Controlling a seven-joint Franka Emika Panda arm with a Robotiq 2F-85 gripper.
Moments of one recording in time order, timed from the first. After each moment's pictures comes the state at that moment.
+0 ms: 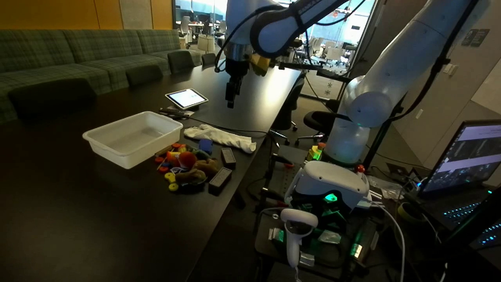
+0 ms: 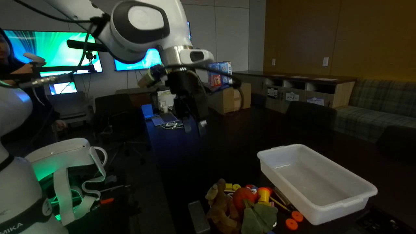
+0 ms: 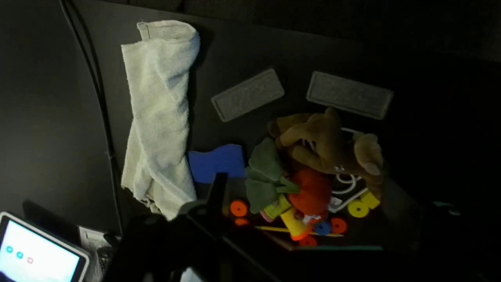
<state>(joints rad) -0.07 -0.39 0.09 -2.64 -0.31 2.32 0.07</state>
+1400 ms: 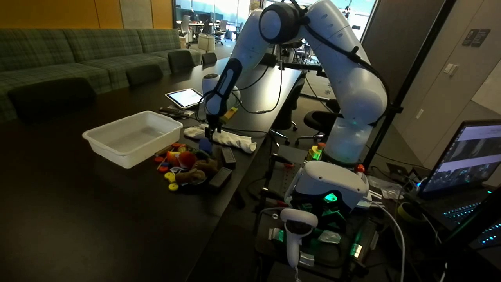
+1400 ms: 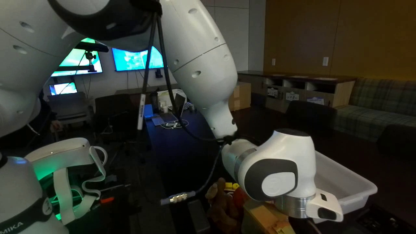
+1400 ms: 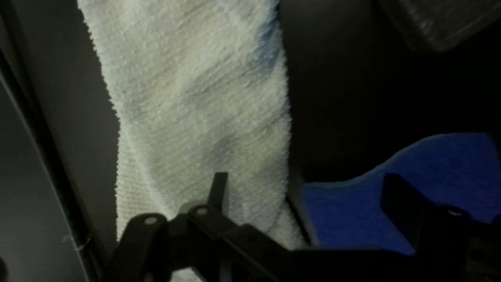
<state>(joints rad) -0.27 0.83 -0.13 -1.86 -0.22 2.72 -0.09</state>
